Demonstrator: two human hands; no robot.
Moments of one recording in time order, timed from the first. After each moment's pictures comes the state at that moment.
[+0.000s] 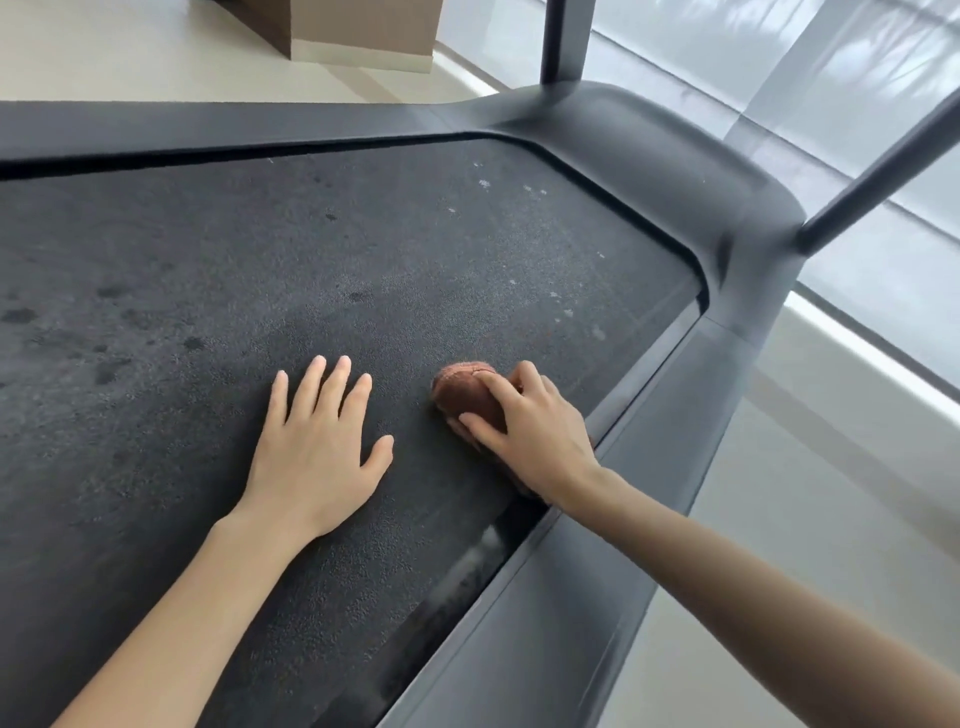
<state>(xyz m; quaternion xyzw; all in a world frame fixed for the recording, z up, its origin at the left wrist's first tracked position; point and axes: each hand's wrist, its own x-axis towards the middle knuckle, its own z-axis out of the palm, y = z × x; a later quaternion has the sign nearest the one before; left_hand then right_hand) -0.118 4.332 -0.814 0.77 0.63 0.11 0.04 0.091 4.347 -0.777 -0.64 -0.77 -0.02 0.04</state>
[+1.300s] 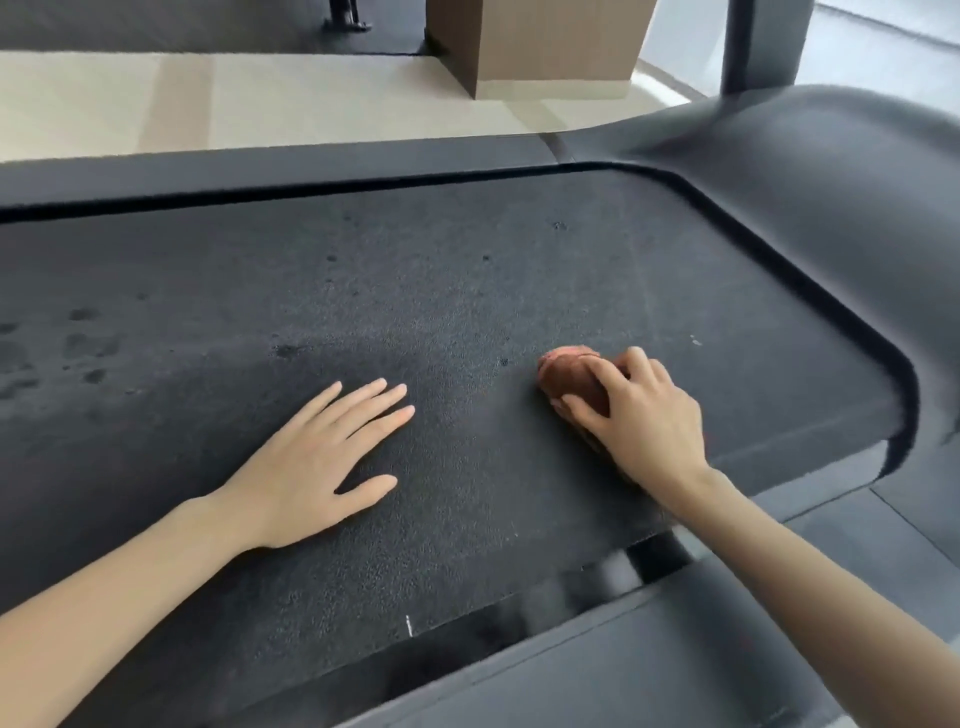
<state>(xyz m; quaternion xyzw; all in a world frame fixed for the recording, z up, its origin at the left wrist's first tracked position) -0.008 4.434 -0.808 0.78 0.62 0.04 0.03 0.277 4.580 -0.788 -0.51 -0.85 -0.07 0.12</state>
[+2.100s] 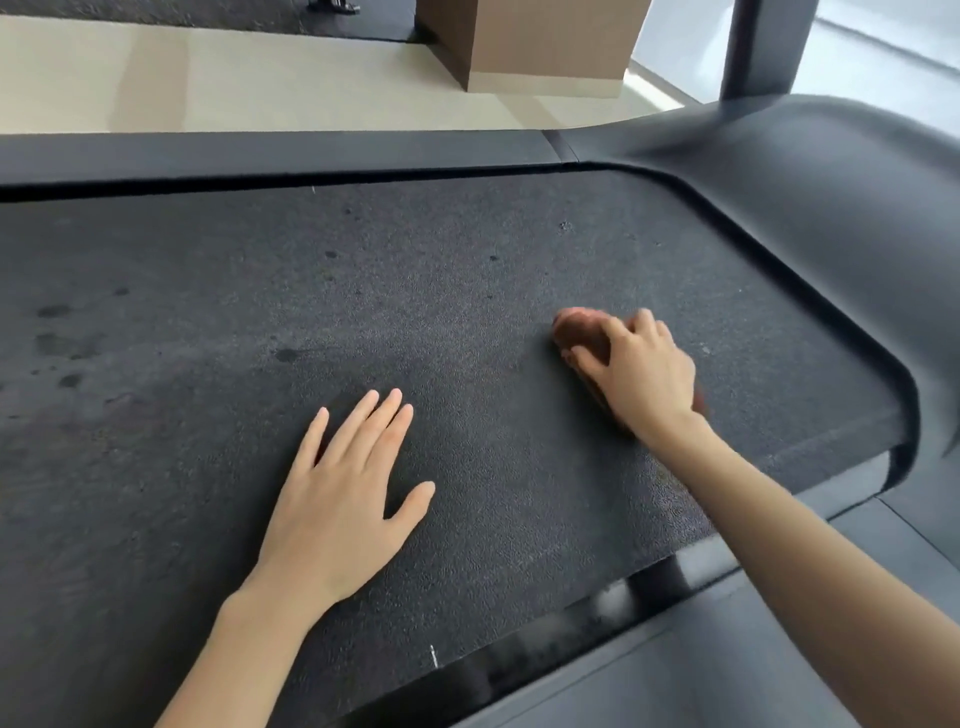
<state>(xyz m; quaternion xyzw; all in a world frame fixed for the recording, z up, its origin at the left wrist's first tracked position) 0.030 4.426 -0.815 0.66 0.75 0.09 0.04 0.239 4.627 -0.782 -0.59 -0.80 -0.07 0.10</state>
